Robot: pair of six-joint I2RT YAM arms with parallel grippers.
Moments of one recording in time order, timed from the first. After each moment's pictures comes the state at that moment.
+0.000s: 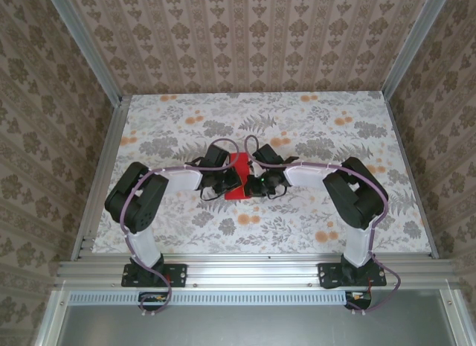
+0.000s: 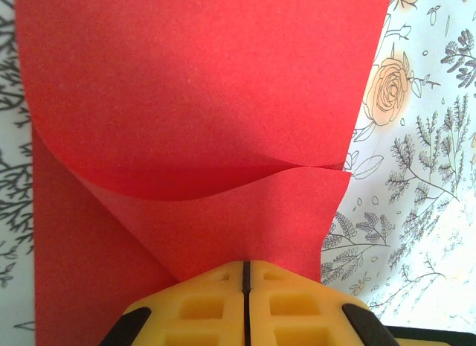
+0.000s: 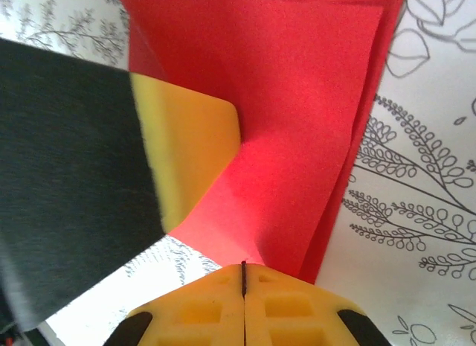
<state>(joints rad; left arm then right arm) -0.63 1.80 0.91 -0.10 0.33 -0.93 0.62 1.88 1.09 -0.31 -0.43 0.59</state>
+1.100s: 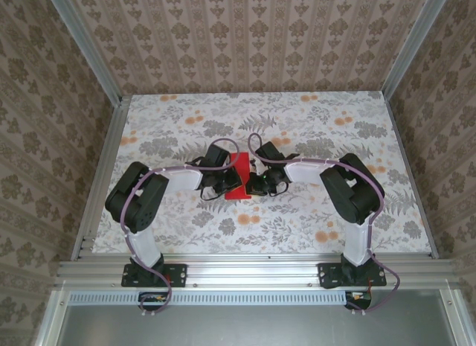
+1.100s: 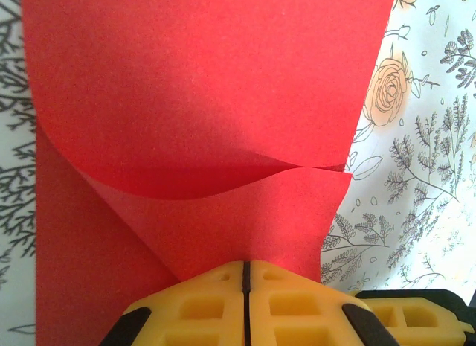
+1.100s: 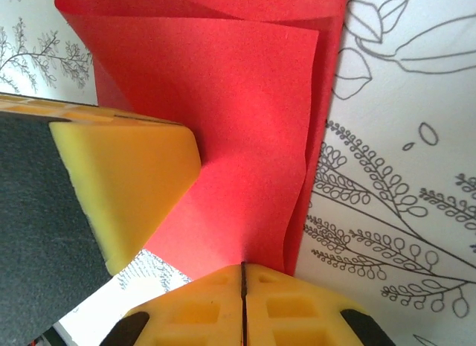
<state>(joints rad) -0.63 1.81 0.91 -0.11 0.34 -0.93 0.58 1.93 1.11 -0.32 -0.49 0.61</state>
